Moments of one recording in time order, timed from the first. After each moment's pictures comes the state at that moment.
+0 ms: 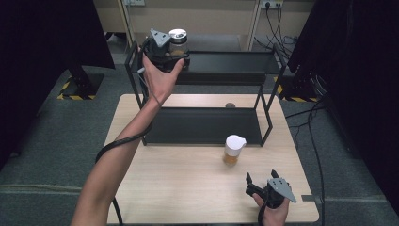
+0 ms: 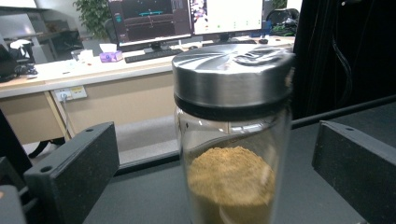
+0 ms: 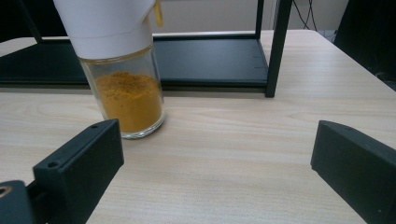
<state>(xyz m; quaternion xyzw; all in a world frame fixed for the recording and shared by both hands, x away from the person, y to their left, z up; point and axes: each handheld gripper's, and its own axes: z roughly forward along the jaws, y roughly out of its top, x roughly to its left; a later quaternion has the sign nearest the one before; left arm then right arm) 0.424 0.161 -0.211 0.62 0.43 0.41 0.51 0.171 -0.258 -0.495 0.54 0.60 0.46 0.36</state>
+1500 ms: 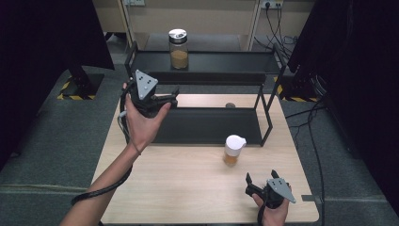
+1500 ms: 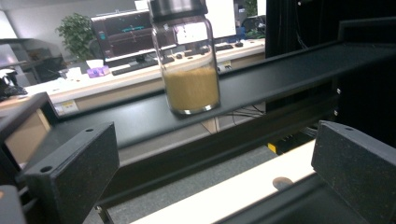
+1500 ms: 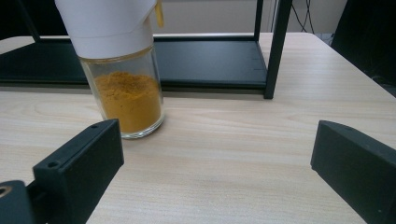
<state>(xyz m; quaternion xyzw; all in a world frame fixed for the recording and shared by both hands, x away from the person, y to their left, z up) 0.317 0.201 -0.271 0.64 0.37 0.42 0.52 0.170 -0.255 -0.496 0.54 0.60 0.46 0.37</state>
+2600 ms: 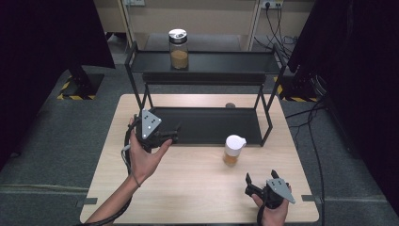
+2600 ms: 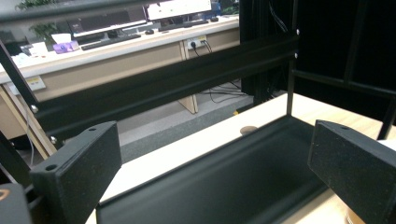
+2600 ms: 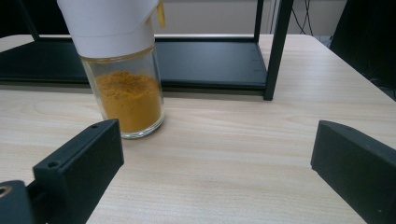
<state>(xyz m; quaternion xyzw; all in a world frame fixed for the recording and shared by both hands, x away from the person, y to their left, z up) 0.279 0.212 -0.344 0.68 0.36 0.38 0.52 0.169 -0.253 -0.496 0.53 0.60 0.46 0.37</state>
